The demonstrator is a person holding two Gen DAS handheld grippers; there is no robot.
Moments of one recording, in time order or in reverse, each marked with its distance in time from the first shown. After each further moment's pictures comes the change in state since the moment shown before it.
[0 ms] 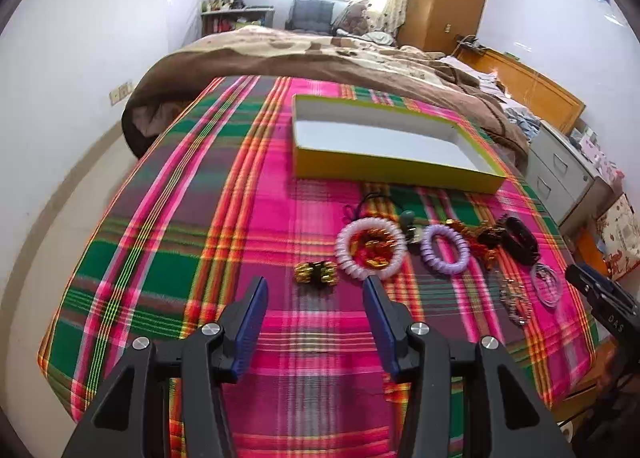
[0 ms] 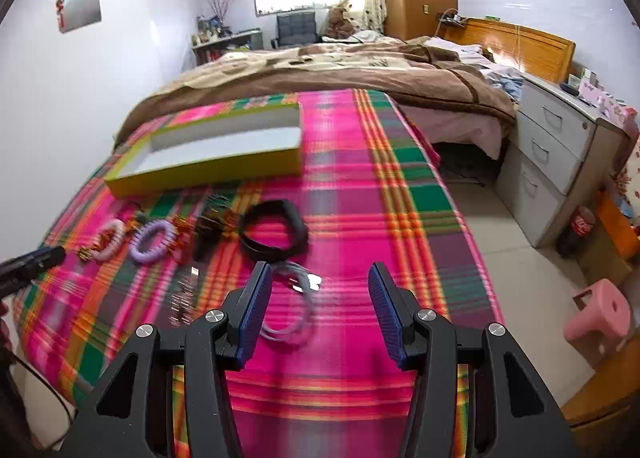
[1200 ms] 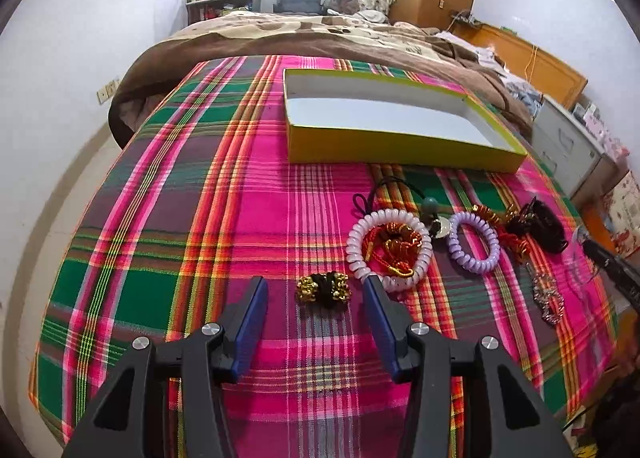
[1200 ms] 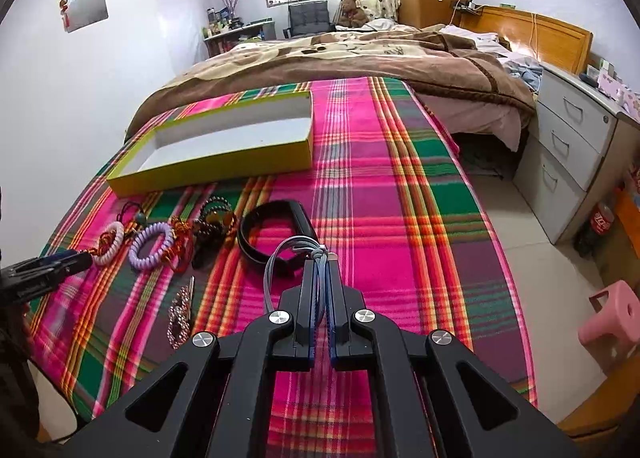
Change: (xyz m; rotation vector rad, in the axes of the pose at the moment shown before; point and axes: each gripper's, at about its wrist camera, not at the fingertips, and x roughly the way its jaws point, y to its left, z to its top) left arm 0.041 -0.007 0.011 0.076 0.065 0.011; right arm 0.021 0.000 0.014 0.004 0.026 0.081
